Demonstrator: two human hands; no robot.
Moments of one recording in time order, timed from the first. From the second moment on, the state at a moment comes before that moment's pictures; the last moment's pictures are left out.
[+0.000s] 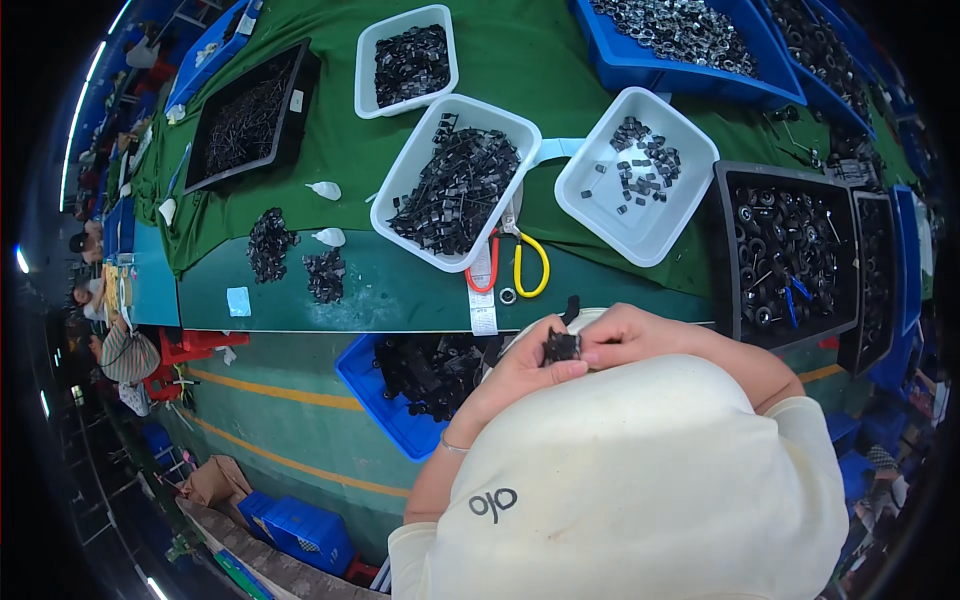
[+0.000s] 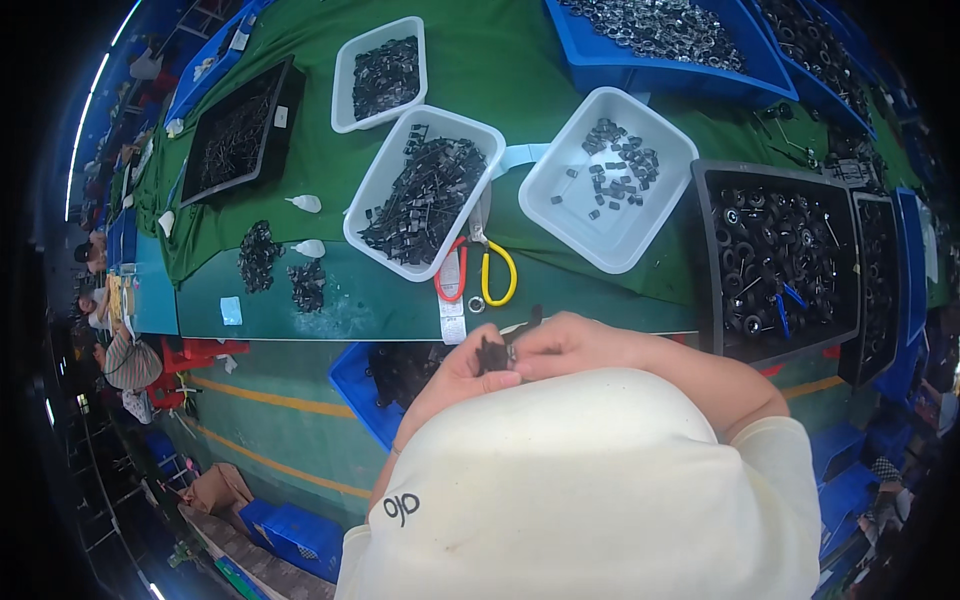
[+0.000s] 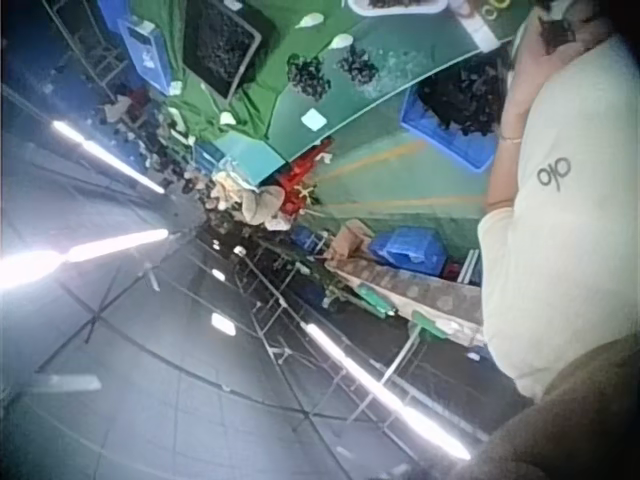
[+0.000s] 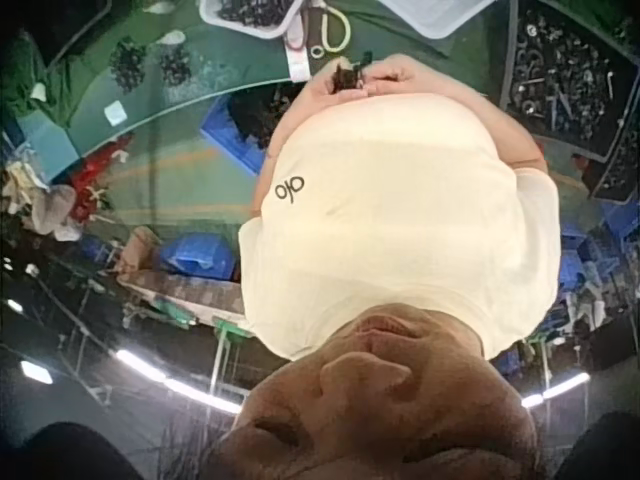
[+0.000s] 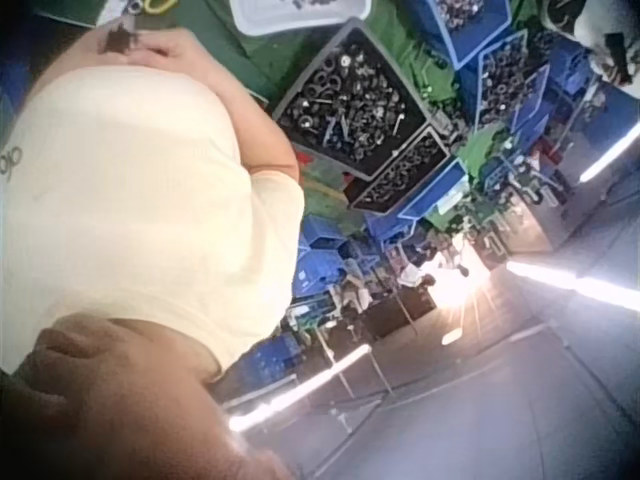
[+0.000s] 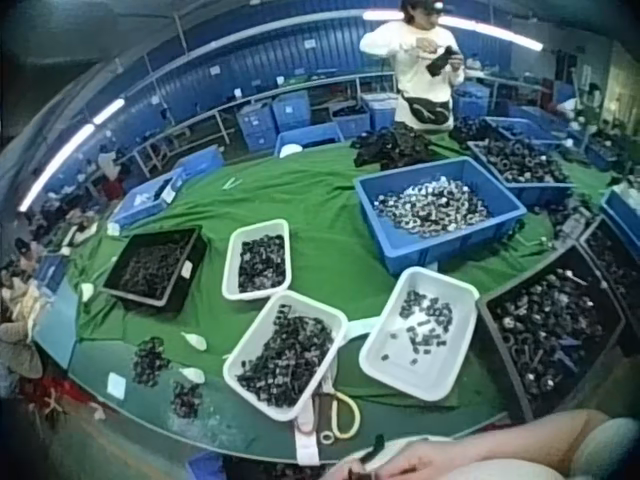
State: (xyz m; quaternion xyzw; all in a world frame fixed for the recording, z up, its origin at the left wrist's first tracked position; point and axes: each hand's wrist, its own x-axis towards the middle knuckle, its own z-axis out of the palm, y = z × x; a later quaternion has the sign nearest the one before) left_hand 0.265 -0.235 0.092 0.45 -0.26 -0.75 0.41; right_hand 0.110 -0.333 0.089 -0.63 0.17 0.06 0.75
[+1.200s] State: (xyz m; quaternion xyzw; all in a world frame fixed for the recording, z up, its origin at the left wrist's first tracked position) left_hand 0.273 -0.271 0.106 0.51 -0.28 -0.79 0.20; right_hand 0.102 -0.332 0.076 -0.51 0.14 -0.06 0.85
